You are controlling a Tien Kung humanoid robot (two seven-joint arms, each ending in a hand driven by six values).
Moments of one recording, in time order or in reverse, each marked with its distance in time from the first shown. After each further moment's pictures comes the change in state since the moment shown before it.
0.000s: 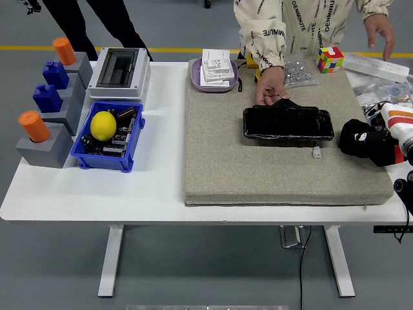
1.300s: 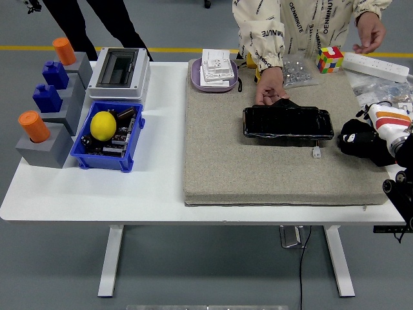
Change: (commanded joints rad) left arm 0.004 0.003 0.009 0.000 0.000 -0.001 0.000; right arm 0.007 0.036 -0.005 0.007 -0.010 0.006 -0.009
